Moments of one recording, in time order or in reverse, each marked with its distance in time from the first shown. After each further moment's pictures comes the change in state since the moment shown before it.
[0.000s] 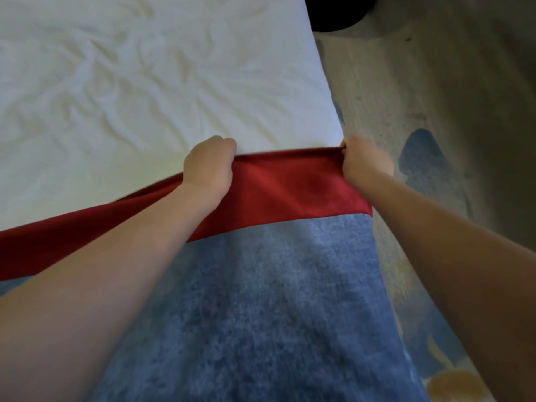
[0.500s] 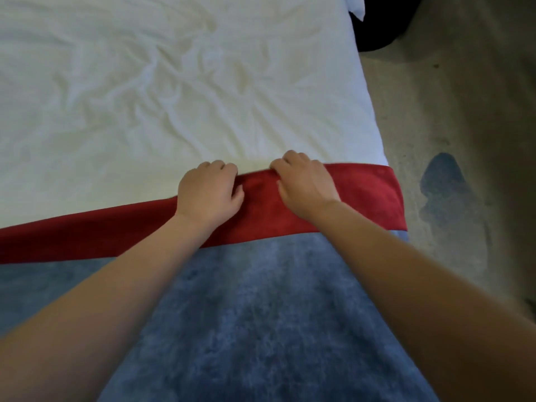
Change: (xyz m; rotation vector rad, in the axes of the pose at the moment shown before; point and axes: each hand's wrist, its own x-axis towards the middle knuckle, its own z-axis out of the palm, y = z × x) left_hand -0.061 -0.084 -0.020 -0.001 0.094 0.064; right_hand -0.062 -0.157 0.021 -0.096 0.137 -0.712
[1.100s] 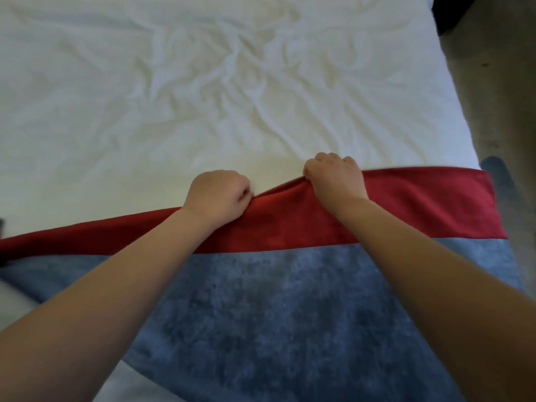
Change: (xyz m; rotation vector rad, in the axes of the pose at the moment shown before) left_hand -0.036 -0.166 0.001 0.010 -0.189 0.101; right_hand 0.068 -0.115 0.037 -0.151 -0.063 0.095
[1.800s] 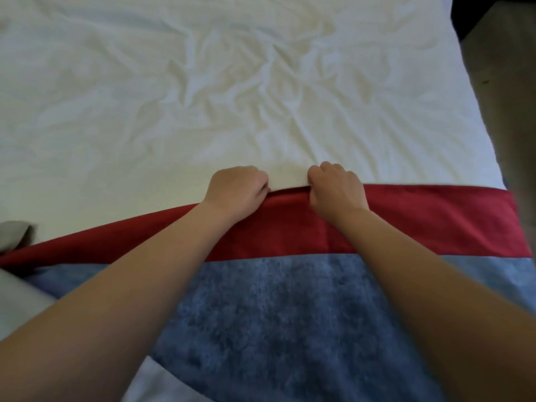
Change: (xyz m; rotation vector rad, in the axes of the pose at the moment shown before) left_hand 0.009 -0.060 0.003 -0.126 0.053 0.039; right_hand 0.027 -0.070 -0.008 0.017 -0.056 0.014
